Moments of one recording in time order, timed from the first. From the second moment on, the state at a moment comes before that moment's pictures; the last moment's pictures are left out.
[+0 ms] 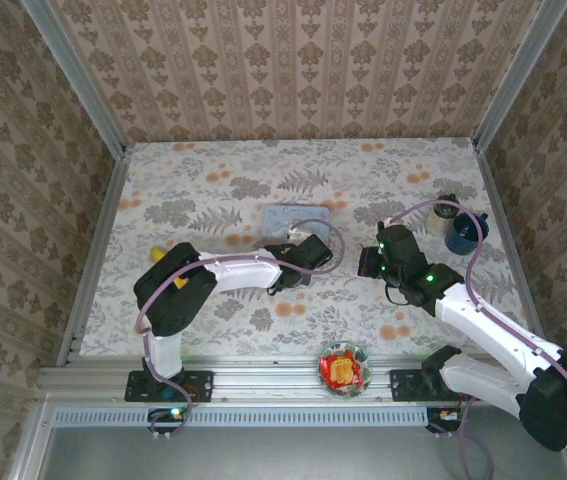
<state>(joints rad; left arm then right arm) -1.01 1.89 1.14 -0.40 -0.47 -0.59 0.50 1.01 0.67 -0.40 0.12 0.63</state>
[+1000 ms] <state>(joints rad) -0.98 1.94 1.16 -0.34 -0.44 -0.57 0.50 1.01 0.67 -0.41 0.12 0.63</state>
